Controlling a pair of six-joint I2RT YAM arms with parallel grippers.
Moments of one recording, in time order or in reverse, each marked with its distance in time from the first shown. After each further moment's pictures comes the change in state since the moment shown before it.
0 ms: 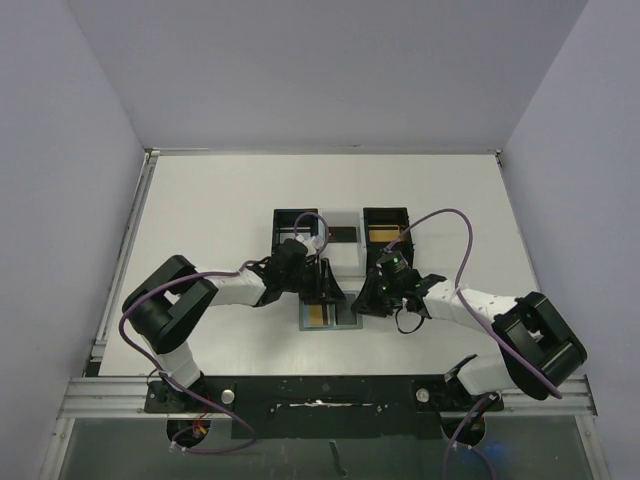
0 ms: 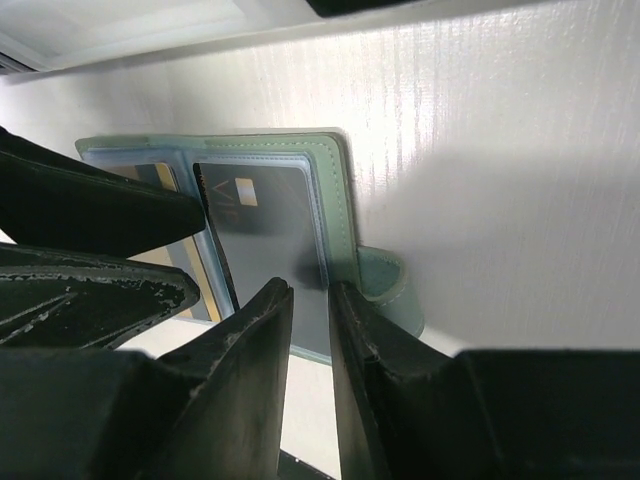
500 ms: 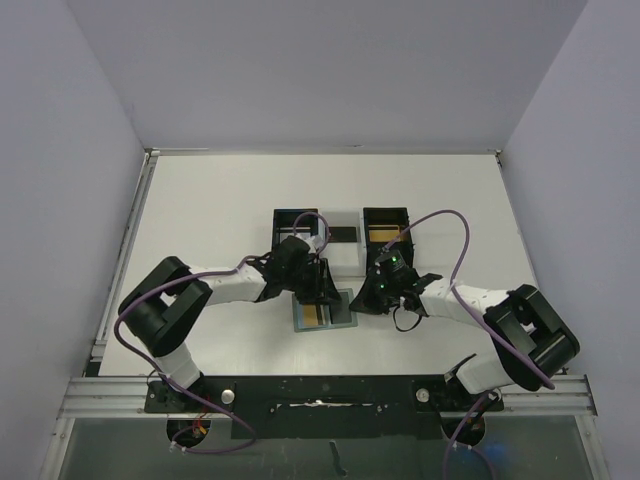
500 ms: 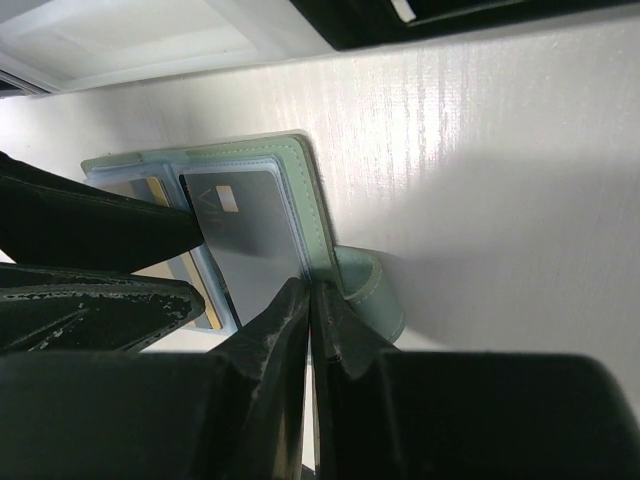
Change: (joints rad) left arm 0.000 -0.023 0.058 -0.194 -0.048 0.051; right arm -0.003 0.053 -0.001 0.069 -0.035 0.035
